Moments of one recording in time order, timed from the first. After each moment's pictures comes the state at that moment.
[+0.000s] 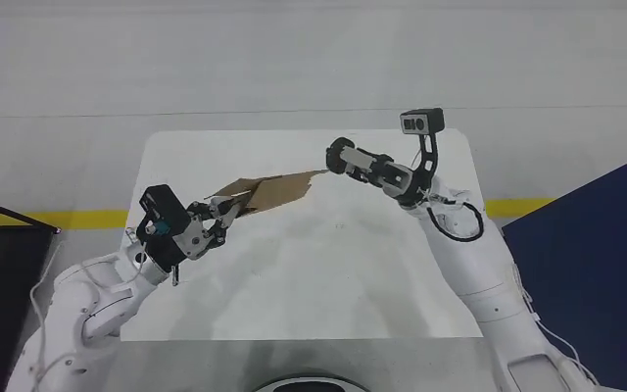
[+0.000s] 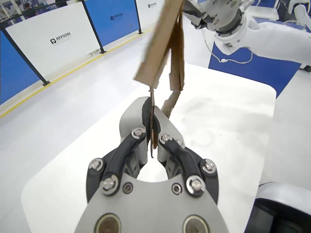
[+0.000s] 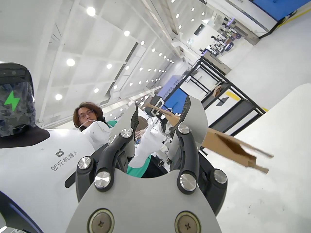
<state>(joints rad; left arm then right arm) 1.55 -1.07 -1.49 -2.03 1.12 -0.66 -0.12 -1.05 -1.13 1.21 -1.54 0.61 -0.60 0.91</state>
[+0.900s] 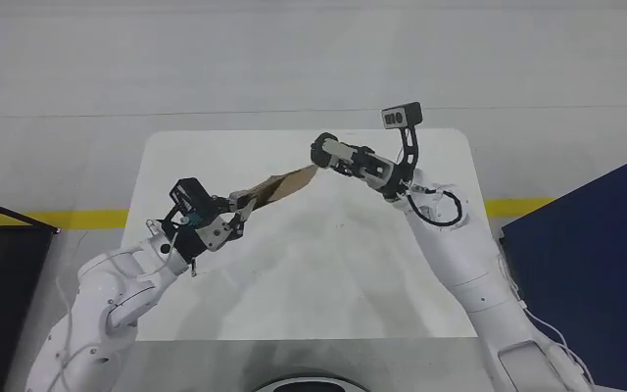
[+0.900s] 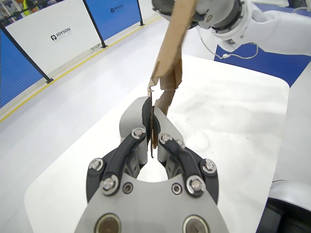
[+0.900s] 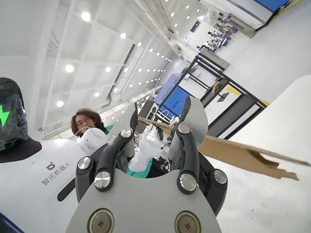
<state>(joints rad) 1.47 -1.08 -1.38 -2.01 1.20 -0.58 -0.17 -0.99 -1.16 1.15 -1.46 0.57 -0.56 0.85</state>
